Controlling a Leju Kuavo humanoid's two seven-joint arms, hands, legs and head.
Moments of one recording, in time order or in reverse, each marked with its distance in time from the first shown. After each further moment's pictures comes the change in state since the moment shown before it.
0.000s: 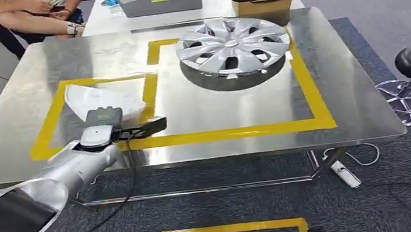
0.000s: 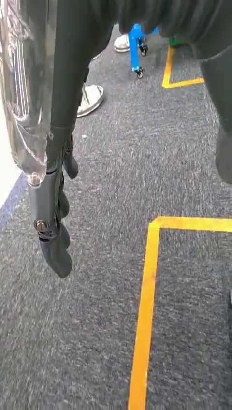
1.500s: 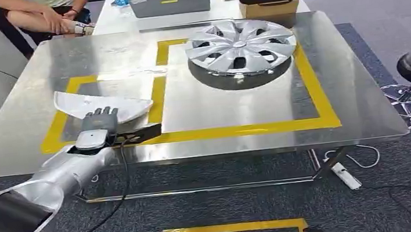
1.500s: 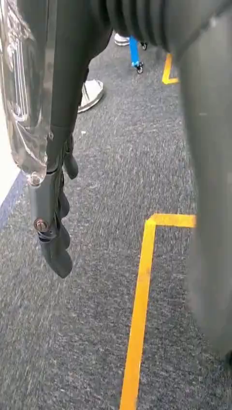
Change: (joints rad) left arm 0.007 0.003 0.054 0.003 -0.087 -0.010 -0.030; right arm -0.009 0.002 -0.002 0.000 0.007 0.006 0.000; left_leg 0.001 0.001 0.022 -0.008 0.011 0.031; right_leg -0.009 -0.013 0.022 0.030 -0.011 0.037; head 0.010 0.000
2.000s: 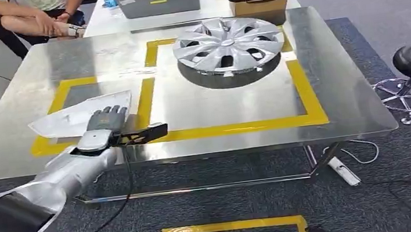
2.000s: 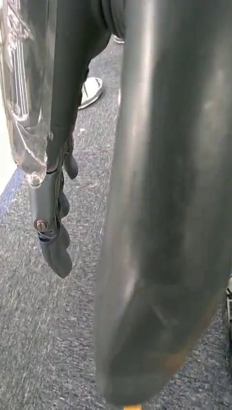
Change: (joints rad) left arm -0.009 -0.008 0.000 0.000 -0.021 0.093 -0.086; right arm 0.000 0.003 -0.005 0.002 -0.005 0.000 -0.008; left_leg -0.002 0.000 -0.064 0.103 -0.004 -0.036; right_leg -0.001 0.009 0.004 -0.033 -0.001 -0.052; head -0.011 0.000
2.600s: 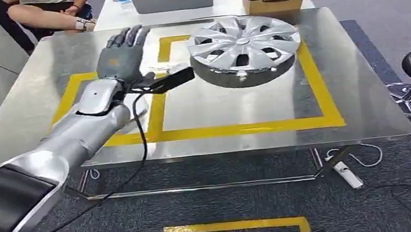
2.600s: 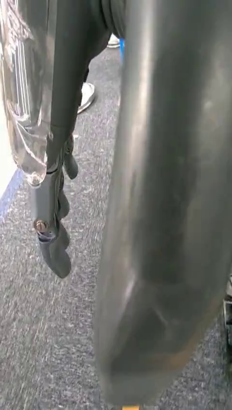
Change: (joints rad) left arm -0.190 -0.079 0.125 -0.144 -0.013 0.342 -0.217; right arm 0.026 -0.002 -0.028 0.000 -0.046 -0.031 -0.029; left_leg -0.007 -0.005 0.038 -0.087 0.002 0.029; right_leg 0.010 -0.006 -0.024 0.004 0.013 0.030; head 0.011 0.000
